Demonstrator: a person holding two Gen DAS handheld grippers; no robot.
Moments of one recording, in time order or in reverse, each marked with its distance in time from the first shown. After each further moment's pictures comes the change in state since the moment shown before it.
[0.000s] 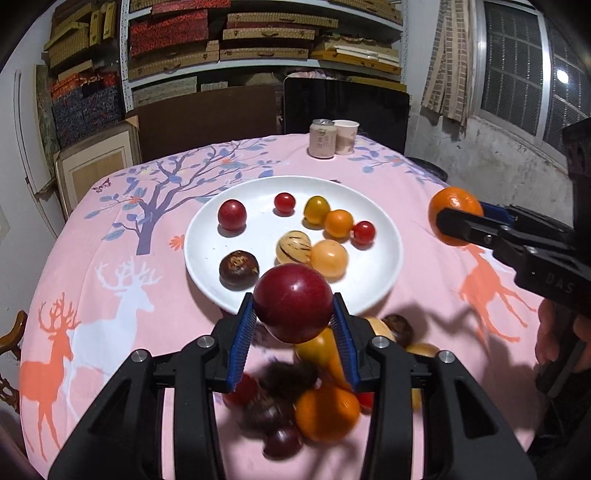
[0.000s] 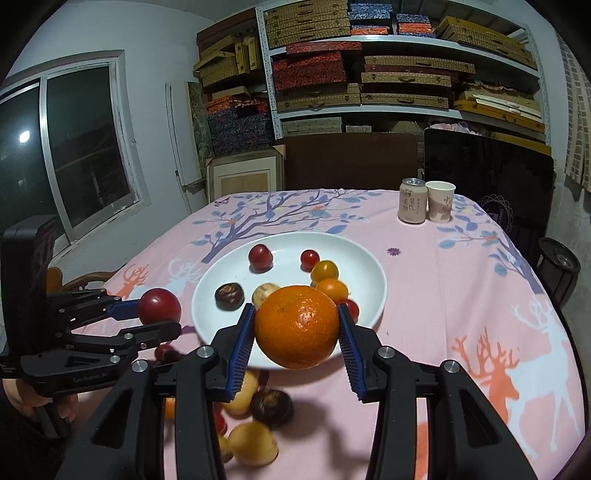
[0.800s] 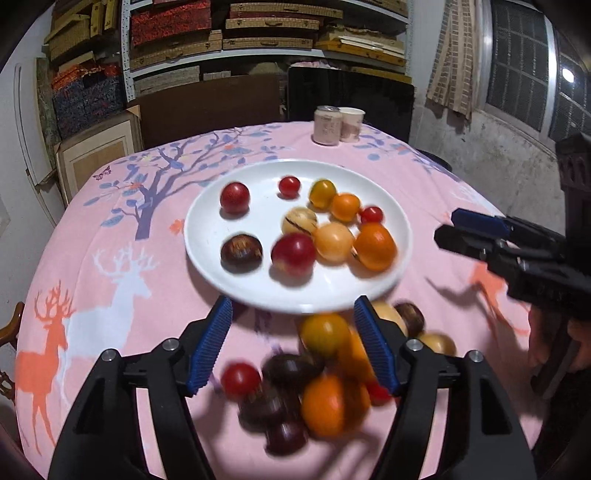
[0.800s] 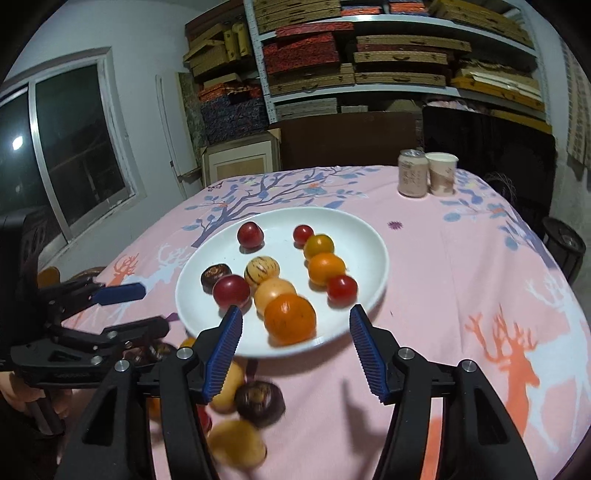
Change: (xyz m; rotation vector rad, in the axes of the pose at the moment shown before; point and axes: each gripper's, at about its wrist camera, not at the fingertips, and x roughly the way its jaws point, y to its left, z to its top) left arm -0.002 -0.001 -0.022 0.001 0.032 -0.006; right arm 0.012 -0.014 -0.027 0.071 0.057 0.019
